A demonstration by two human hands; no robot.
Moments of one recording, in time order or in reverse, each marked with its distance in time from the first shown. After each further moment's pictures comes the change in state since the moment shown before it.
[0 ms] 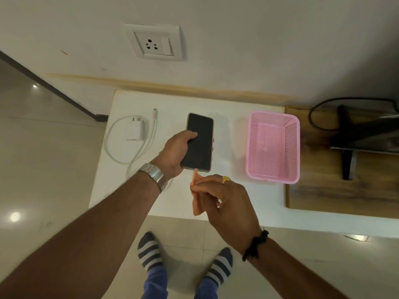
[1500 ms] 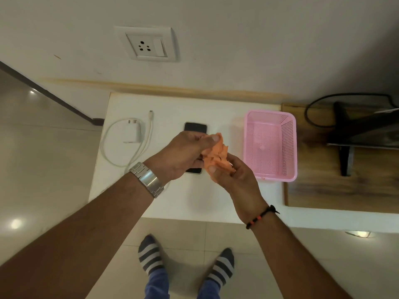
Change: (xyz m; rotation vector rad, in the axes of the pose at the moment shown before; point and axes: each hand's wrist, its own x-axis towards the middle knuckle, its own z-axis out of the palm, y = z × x) left_hand -0.041 0.024 0.034 0.354 -0.178 0.070; right_hand 0.046 0.048 -0.008 0.955 0.150 0.294
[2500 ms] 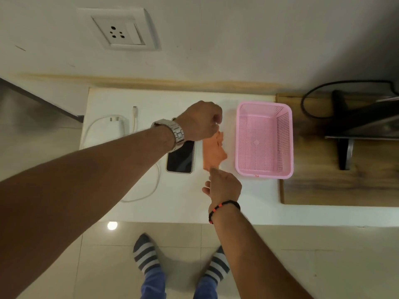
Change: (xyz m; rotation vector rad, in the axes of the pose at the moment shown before) left_hand 0.126 0.020 0.011 1.245 0.031 0.441; right_hand 0.042 0.047 0.017 0.091 0.628 0.429
